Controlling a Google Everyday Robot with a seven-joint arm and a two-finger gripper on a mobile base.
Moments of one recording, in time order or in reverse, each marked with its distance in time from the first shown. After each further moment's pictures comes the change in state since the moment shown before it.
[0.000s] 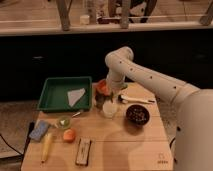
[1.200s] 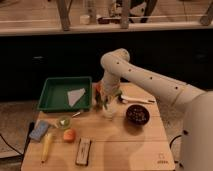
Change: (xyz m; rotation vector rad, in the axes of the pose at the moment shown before) arm -0.068 0.000 -0.009 -0.007 -0.142 -0.046
